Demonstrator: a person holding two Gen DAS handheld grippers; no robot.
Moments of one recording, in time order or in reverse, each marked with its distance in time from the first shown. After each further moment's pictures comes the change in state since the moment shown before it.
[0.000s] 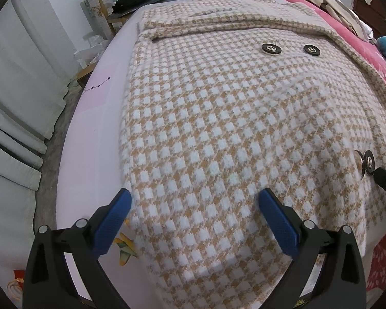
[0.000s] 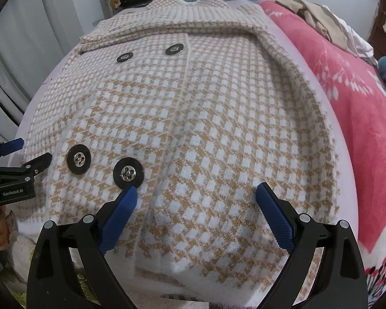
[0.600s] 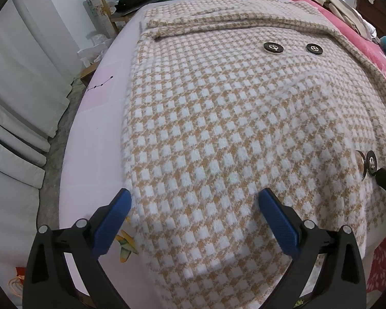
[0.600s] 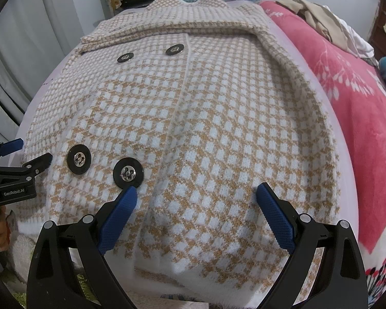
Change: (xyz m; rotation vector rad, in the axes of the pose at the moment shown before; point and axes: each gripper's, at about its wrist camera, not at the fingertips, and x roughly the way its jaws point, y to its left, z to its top) left arm 0.001 0.001 0.000 0.001 0.004 0.009; right arm 0.001 0.000 0.001 0.001 -0.001 0.002
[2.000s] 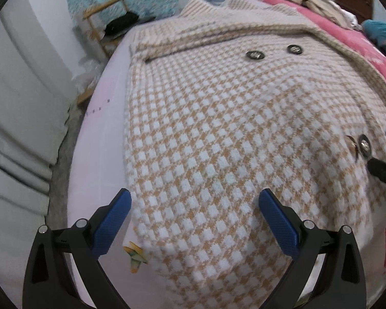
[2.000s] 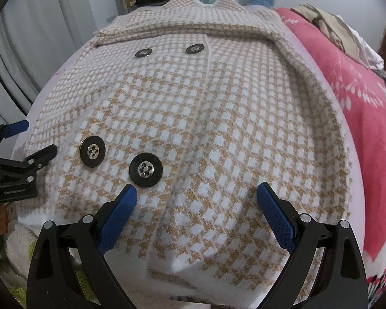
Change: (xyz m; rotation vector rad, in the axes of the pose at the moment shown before) left arm -0.016 -0.001 -0.012 0.132 -0.121 -0.007; right arm 0.007 0.017 -0.002 -0.061 -0.016 0.030
